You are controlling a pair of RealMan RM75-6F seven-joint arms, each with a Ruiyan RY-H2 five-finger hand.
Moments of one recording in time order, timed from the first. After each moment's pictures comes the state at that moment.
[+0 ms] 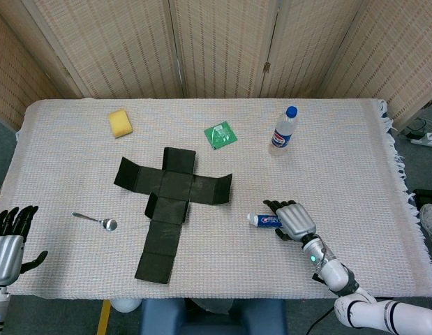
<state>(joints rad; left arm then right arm) -0.10 -1.15 -0.06 -1.61 1.44 1.48 0.17 0.55 -1.47 0.12 -1.51 -1.18 0.88 -0.38</state>
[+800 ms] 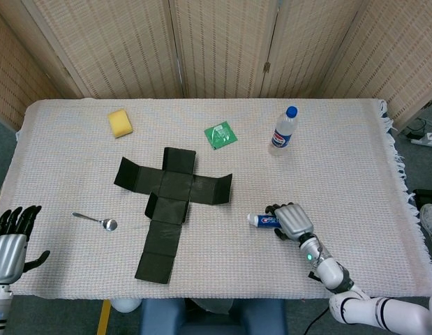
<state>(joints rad) -0.11 -1.16 -0.06 -1.60 1.43 1.46 0.18 0.58 -1.53 0.09 -1.43 -1.15 0.89 -0.36</state>
